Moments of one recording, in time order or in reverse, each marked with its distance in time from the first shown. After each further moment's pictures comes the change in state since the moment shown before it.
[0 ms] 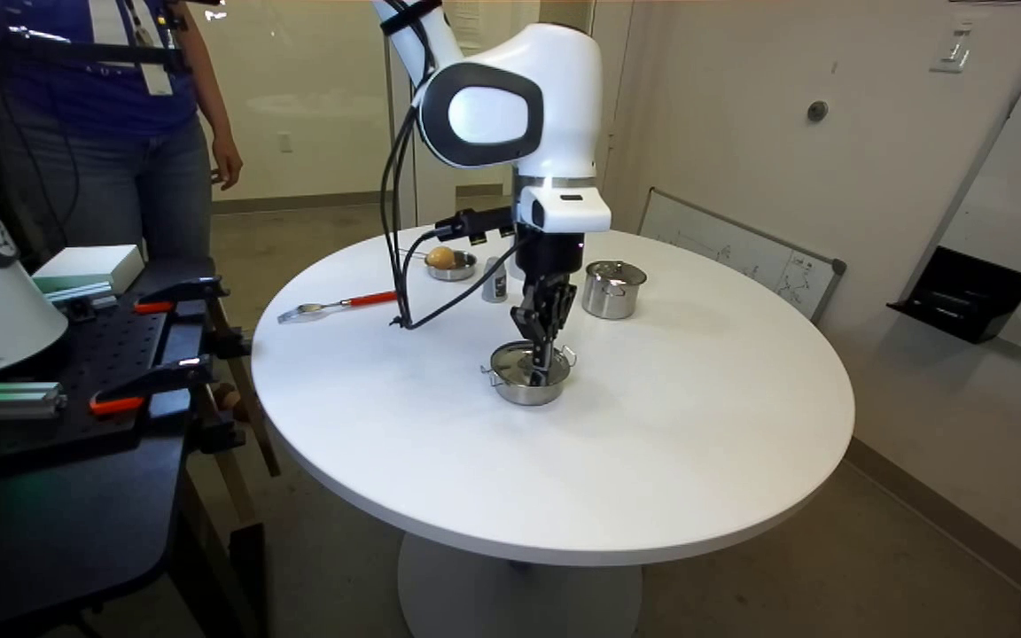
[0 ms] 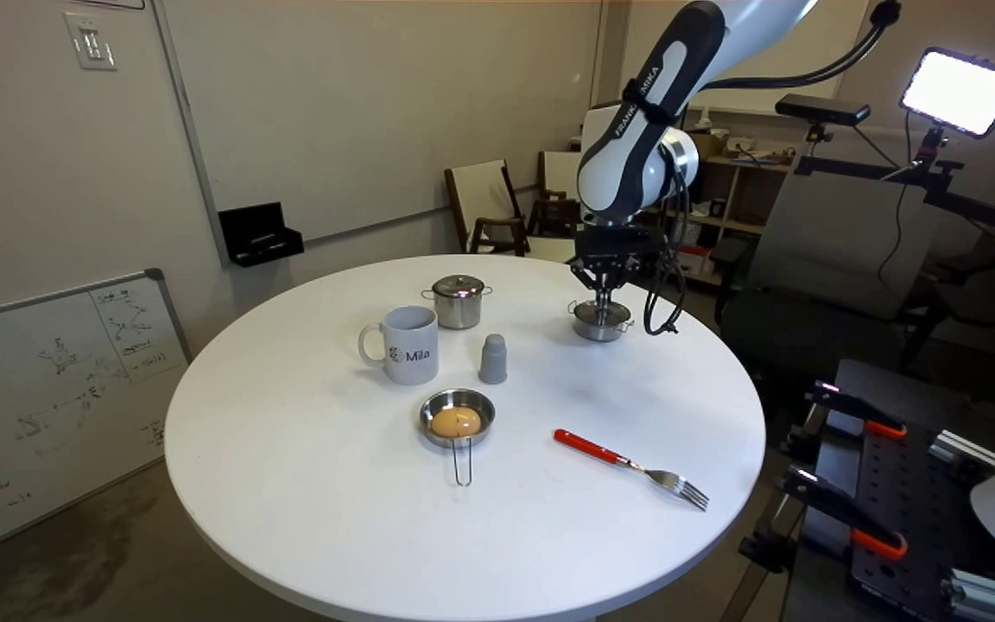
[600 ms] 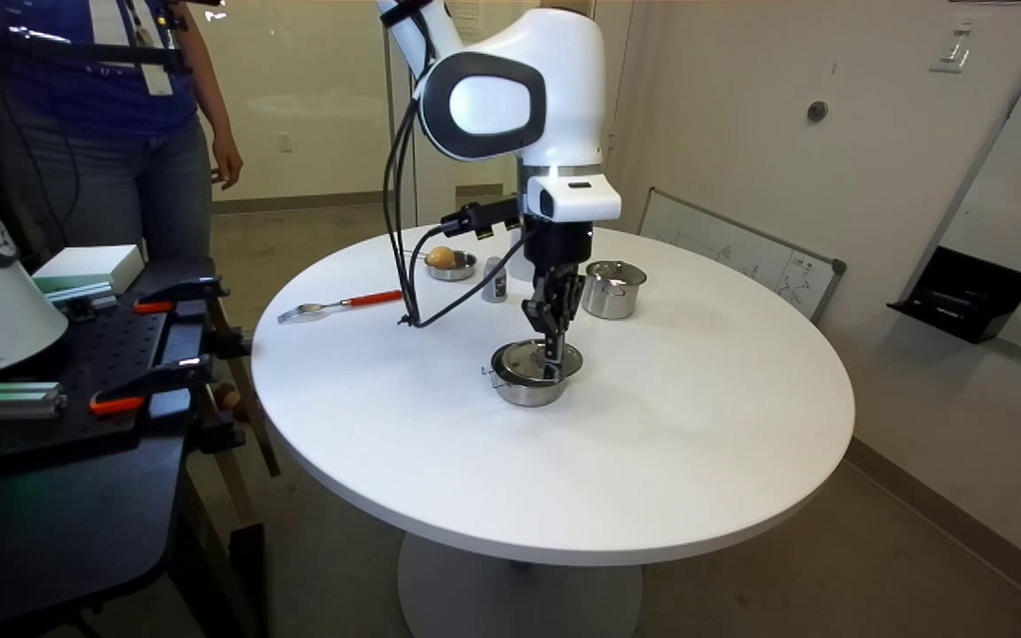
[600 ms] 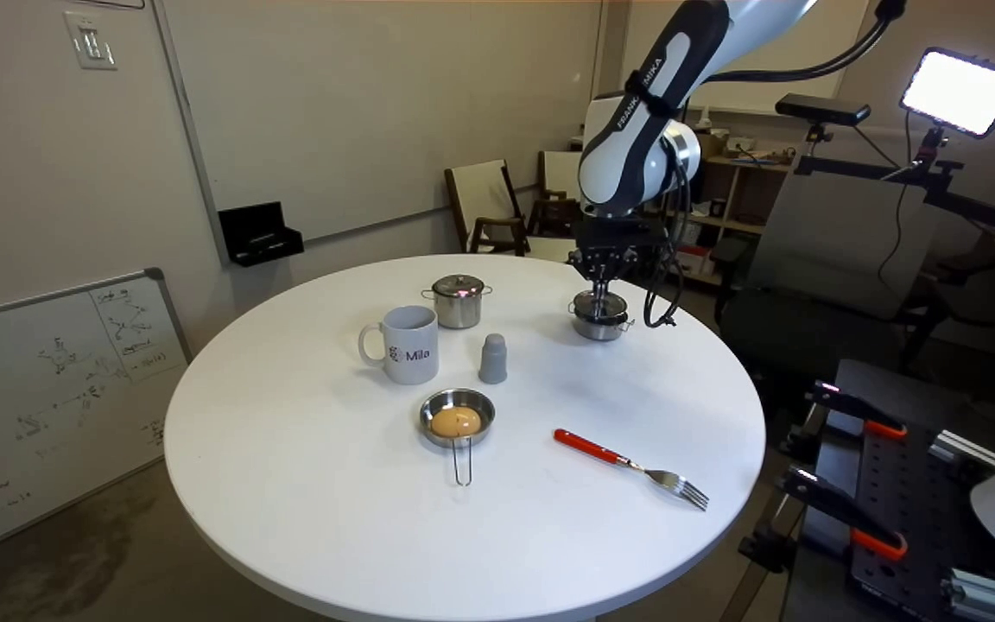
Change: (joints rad) arm -0.003 -0.016 -0.005 -0.001 0.000 0.030 -0.030
